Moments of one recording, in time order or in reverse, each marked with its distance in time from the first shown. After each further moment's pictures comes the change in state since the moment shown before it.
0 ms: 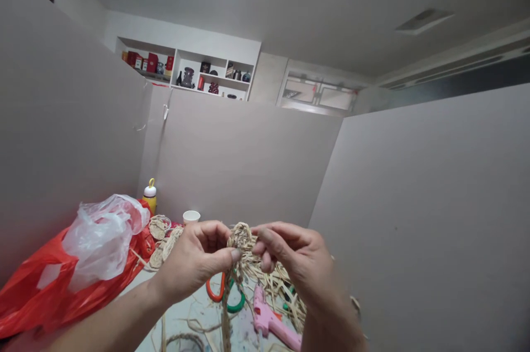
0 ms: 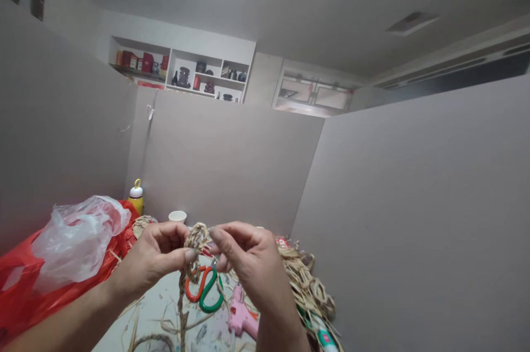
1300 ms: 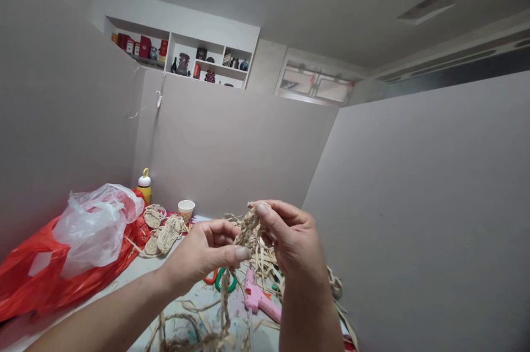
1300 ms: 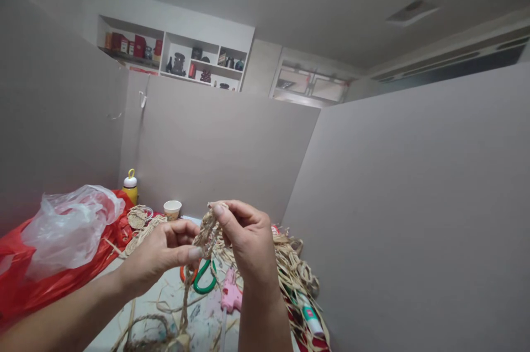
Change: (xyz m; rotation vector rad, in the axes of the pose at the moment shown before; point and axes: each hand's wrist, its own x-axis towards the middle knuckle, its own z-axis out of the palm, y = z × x) left_hand 0.004 -0.015 0.011 -0.095 -0.092 -0.146; right_hand 0.008 0.014 0.003 0.157 0.207 -0.060
